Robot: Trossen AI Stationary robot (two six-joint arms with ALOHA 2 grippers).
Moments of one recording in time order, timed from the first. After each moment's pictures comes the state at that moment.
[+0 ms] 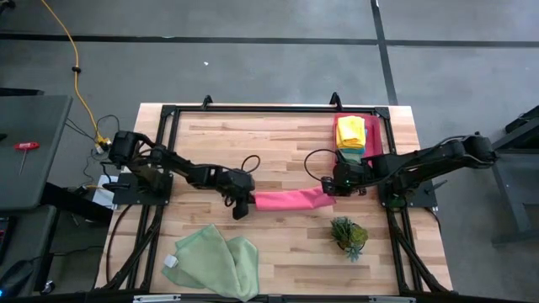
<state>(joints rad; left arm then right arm) 0.06 1.70 0.59 0.31 0.14 -0.33 0.08 1.10 0.59 -0.52 -0.06 1.55</state>
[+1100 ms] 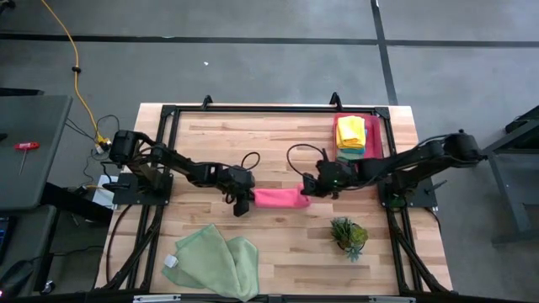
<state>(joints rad) 0.11 1.70 0.59 0.31 0.14 -0.31 0.08 1.32 0.61 0.01 -0.03 1.62</state>
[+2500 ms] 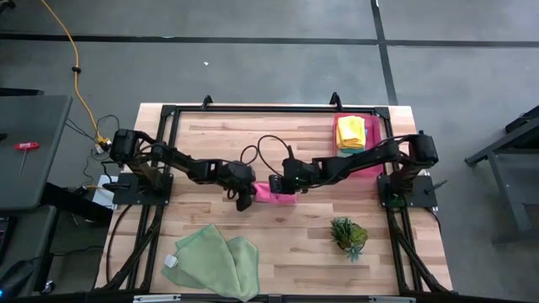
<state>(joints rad) 0.15 1.71 0.59 0.35 0.11 -0.30 0.04 1.75 1.00 0.02 -0.06 1.41</state>
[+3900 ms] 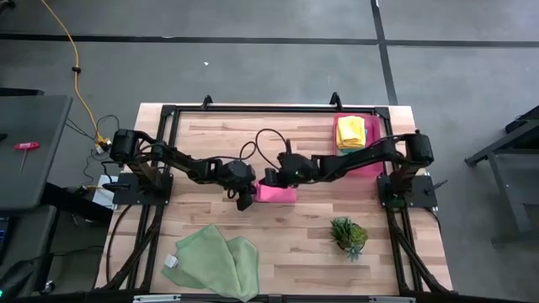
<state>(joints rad) 0.16 1.71 0.59 0.35 0.11 -0.34 0.00 1.79 1.00 0.25 -0.04 1.37</state>
